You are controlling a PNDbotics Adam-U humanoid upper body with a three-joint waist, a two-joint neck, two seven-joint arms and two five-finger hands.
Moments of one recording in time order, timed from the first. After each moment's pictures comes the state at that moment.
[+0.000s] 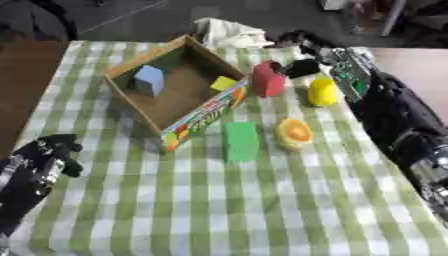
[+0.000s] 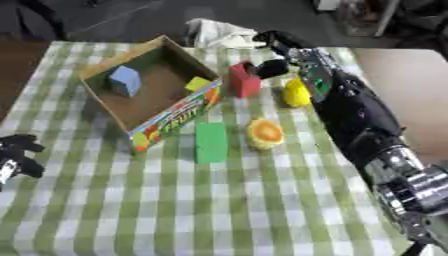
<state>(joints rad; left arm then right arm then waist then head) -0.09 0.15 -0.01 -1.85 -0.12 0.11 -0.38 -0.95 -0.41 0.09 -0.70 0.79 -0.17 0.26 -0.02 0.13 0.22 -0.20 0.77</state>
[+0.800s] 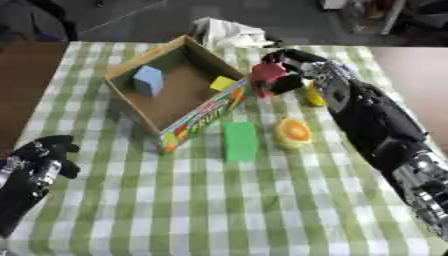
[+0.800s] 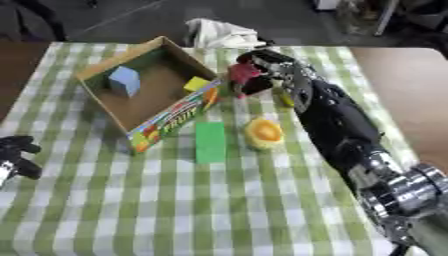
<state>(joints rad) -0.09 0.15 -0.01 -1.85 -0.12 0.11 -0.38 -0.94 -0.36 0.10 -0.67 0.88 -0.17 0.30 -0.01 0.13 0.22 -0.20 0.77</state>
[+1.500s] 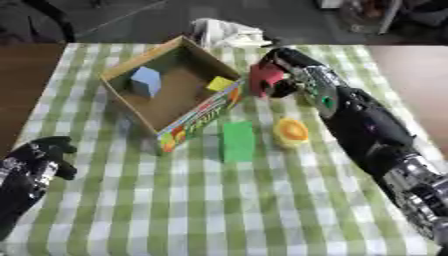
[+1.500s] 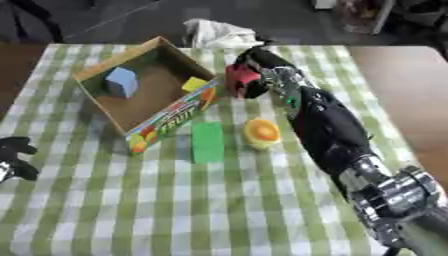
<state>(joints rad) -0.09 0.15 -0.01 -1.85 -0.12 0.11 -0.37 -0.93 -0.33 0.11 -0.67 0.94 -0.15 0.09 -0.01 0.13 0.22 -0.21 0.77</state>
